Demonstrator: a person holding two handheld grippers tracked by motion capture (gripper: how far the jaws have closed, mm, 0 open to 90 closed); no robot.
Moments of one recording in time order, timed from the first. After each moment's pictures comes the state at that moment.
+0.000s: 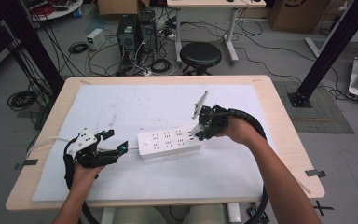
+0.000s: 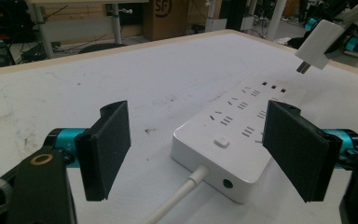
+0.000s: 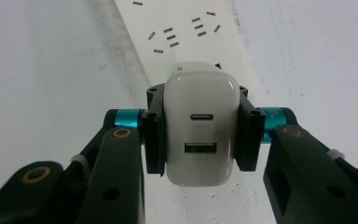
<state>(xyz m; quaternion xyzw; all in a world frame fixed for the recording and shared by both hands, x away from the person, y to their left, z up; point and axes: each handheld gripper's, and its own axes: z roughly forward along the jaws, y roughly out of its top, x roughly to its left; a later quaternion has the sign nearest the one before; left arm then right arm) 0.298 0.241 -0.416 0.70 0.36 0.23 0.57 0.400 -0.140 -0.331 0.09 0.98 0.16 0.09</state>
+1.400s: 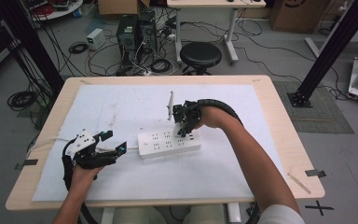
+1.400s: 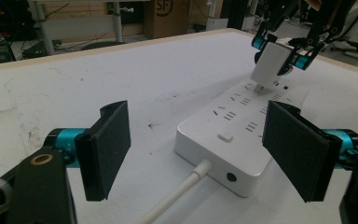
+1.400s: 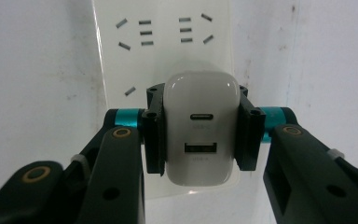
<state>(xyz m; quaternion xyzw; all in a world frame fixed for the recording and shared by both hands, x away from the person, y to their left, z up) 0.297 0.247 -0.419 0.70 0.36 0.23 0.57 0.444 -0.064 -0.353 -0.06 0.99 0.10 0.06</state>
